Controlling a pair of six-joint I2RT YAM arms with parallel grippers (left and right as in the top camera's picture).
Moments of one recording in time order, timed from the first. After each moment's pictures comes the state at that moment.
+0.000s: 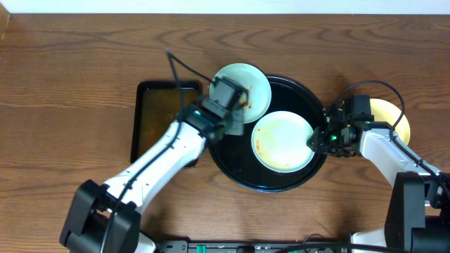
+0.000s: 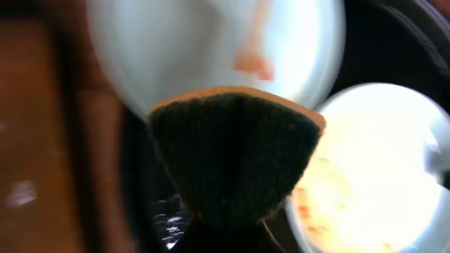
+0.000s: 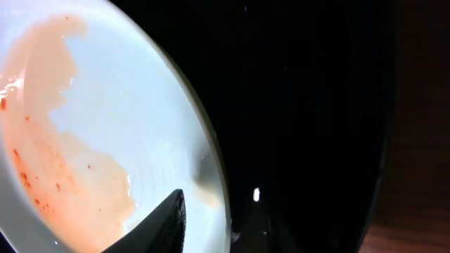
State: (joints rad) left arm -0.57 1.61 1.14 -0.58 -0.03 -0.46; right arm 0.00 1.64 0.81 -0.51 -0.33 0.21
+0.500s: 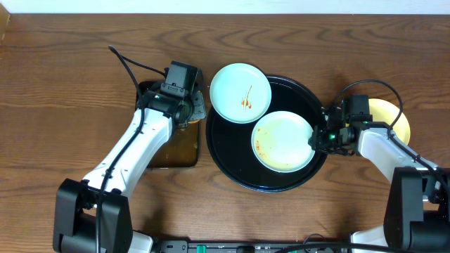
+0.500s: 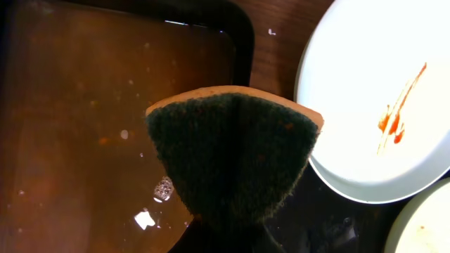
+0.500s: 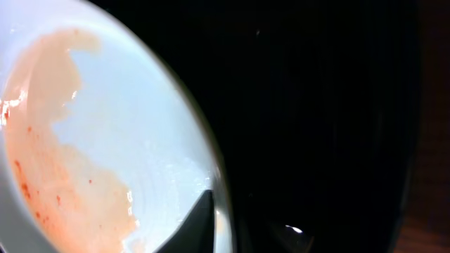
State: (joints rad) left arm -0.31 1.61 1.14 -0.64 -0.04 -0.46; right arm 0.00 1.67 0.80 -0.45 -0.35 0.20
